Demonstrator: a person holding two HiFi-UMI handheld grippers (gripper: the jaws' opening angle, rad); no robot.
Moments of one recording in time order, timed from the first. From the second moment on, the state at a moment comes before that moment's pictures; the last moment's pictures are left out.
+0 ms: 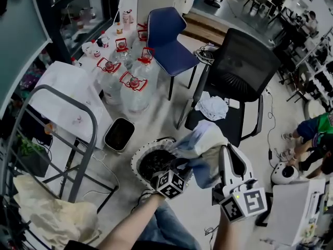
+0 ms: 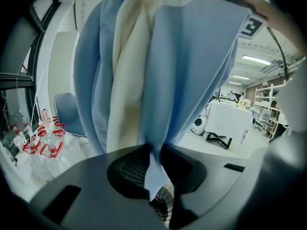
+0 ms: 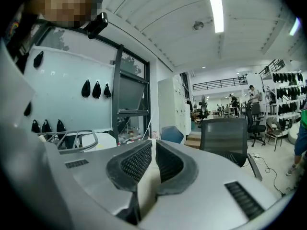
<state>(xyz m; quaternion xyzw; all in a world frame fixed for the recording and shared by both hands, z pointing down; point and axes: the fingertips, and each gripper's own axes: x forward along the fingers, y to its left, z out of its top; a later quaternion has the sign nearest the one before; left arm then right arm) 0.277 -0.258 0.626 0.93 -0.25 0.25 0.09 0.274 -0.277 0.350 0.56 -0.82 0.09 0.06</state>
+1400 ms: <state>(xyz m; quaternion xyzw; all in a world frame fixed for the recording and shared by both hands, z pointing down) -0.022 -0.186 0.427 0.69 -0.71 0.01 0.13 0.129 -0.266 0.344 0.26 -0.96 0.12 0.01</state>
